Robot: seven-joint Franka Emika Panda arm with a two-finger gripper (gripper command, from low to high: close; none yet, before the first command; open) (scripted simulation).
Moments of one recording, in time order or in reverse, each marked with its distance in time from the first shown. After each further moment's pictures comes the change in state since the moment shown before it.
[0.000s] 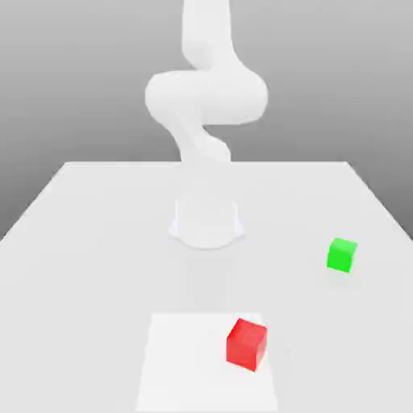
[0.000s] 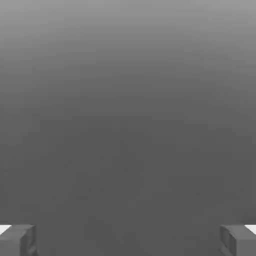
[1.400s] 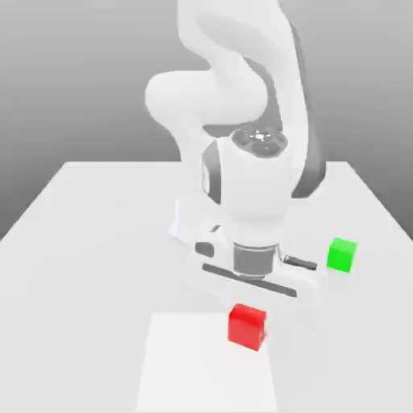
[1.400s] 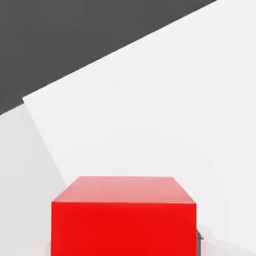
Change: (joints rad) arm 0.083 0.753 0.133 -0.377 -0.010 0.417 0.500
